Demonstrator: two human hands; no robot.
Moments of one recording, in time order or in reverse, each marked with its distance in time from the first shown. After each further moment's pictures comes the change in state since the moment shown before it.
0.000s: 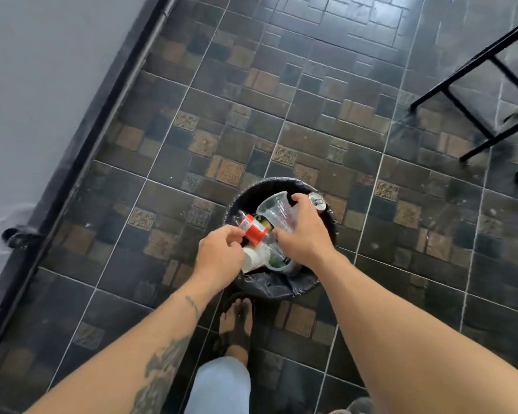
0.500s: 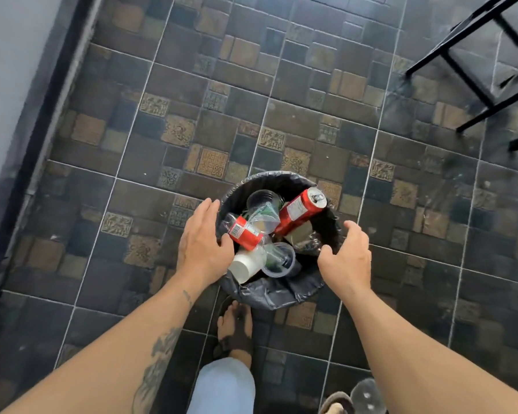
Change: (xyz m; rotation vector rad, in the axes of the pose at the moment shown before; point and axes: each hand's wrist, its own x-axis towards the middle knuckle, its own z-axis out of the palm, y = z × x) left_hand 0.083 -0.032 0.006 0.306 -0.037 0.217; right_hand 0.007 0.076 0.009 0.009 0.336 0.361
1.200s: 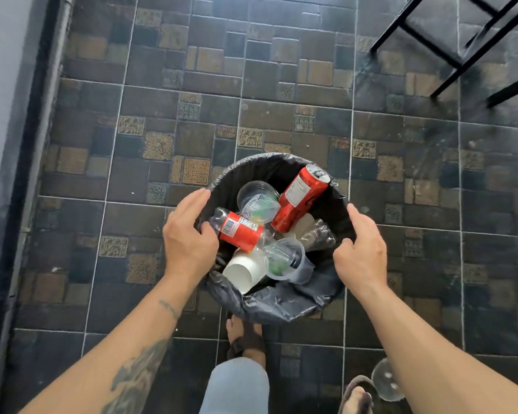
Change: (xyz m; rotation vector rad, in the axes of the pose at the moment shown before) left_hand -0.006 0.028 -0.010 -0.212 0.257 0.207; right_hand -0.019 0.038 -0.025 0.155 0.151 -0.072
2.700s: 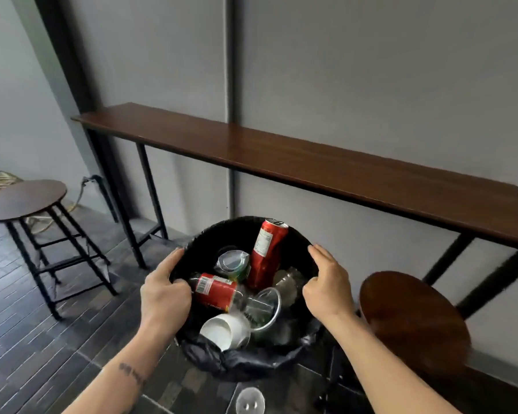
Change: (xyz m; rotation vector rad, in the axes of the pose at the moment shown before) left_hand -0.497 0.579 -0.102 -0.195 -0.803 0.610; right_hand -0.553 0.121 -0.575 0.263 0.963 0.431
